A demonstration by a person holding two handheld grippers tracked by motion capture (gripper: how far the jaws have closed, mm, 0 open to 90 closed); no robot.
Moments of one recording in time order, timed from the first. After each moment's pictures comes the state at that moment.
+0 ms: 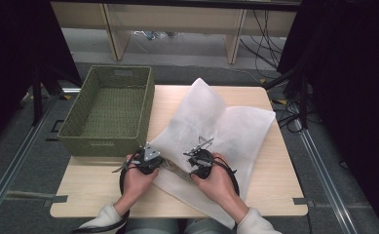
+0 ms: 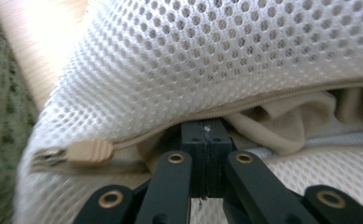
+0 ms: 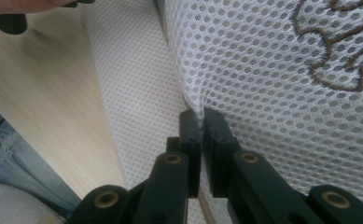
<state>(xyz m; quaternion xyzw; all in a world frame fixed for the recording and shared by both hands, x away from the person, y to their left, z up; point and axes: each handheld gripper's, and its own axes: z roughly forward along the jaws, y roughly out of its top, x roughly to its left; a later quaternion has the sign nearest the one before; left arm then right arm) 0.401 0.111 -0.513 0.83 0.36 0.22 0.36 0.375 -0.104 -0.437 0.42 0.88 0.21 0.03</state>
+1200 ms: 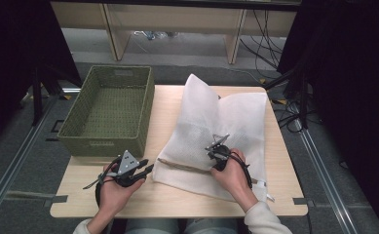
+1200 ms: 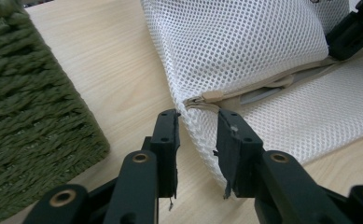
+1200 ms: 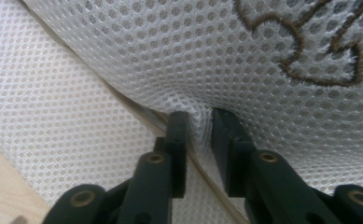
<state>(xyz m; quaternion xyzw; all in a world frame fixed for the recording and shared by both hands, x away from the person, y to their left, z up) 0.349 0.152 -0.488 0.78 0.37 0.22 0.44 0.417 -0.162 -0.470 0.47 0.87 0.14 0.06</state>
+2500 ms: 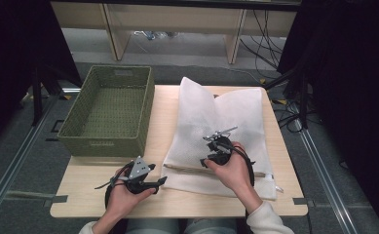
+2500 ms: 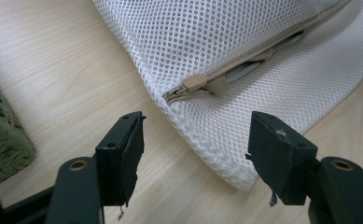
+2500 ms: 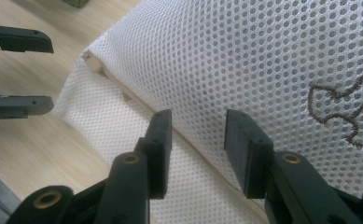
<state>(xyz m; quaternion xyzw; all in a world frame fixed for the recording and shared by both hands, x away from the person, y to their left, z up) 0.347 0.129 -0.504 0.81 0.34 0.17 0.45 0.402 -0.152 -0.417 0.47 0.84 0.27 0.06</state>
